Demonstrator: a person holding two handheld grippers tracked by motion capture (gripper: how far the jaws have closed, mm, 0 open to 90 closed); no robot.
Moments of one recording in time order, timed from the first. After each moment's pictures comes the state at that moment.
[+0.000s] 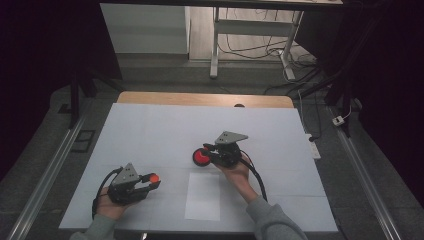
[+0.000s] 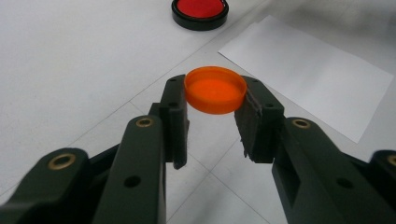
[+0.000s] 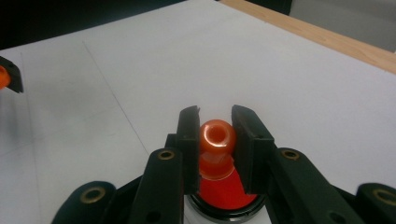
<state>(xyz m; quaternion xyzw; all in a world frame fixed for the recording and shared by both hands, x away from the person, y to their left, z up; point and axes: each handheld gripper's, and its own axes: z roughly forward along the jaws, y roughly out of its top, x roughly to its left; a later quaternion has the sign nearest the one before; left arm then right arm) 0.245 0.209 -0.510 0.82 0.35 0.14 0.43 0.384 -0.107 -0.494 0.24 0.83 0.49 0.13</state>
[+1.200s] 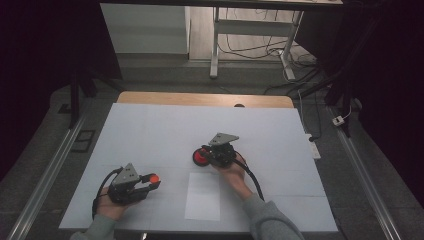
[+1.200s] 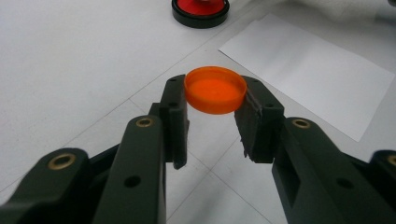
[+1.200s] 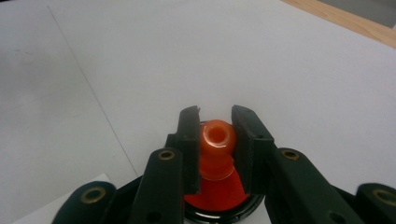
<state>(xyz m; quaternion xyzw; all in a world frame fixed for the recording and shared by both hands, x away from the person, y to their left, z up) 0.245 0.209 -0.511 0.82 0.35 0.14 0.43 0.396 -0.094 -0.517 0.24 0.85 0.45 0.15</state>
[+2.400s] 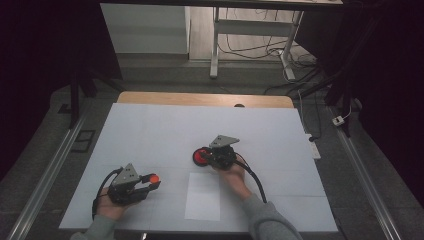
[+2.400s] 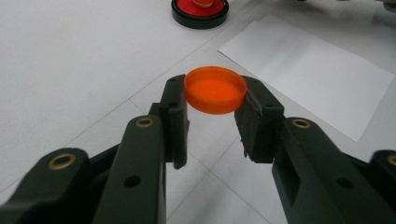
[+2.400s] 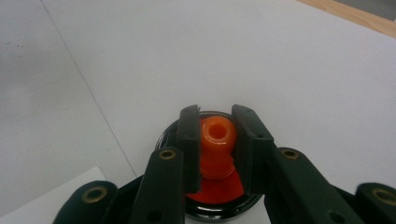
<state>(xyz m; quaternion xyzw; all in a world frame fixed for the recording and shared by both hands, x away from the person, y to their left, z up) 0.244 0.209 -0.510 0.82 0.35 0.14 0.43 0.395 -0.097 -0.528 0.24 0.85 0.45 0.15</state>
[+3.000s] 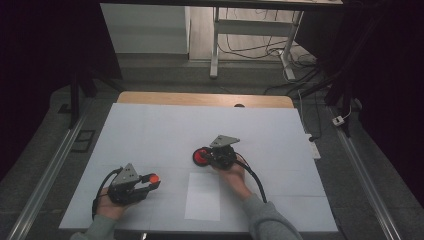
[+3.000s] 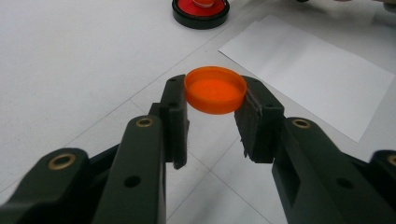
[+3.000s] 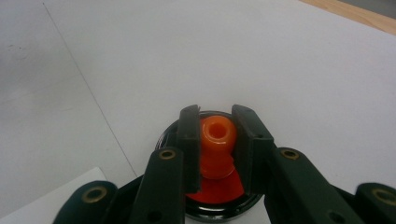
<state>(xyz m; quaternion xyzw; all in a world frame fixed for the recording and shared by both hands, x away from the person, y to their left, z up) 0.244 0.209 -0.510 0.82 0.35 0.14 0.43 0.396 -0.098 -0.528 0.24 0.84 0.46 0.14</state>
